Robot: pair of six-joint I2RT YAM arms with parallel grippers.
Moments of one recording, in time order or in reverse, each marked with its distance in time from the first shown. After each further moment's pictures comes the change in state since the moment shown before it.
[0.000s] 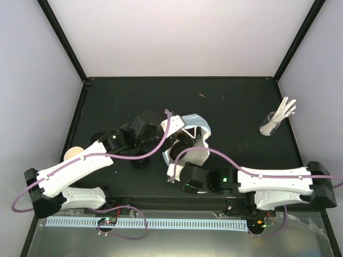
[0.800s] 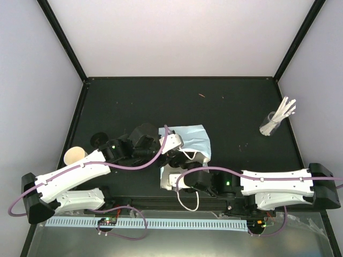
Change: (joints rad) left arm -0.011 -0.101 -0.229 0.055 0.297 -0.009; right arm 0.004 -0.016 -0.132 0.188 0.071 -0.444
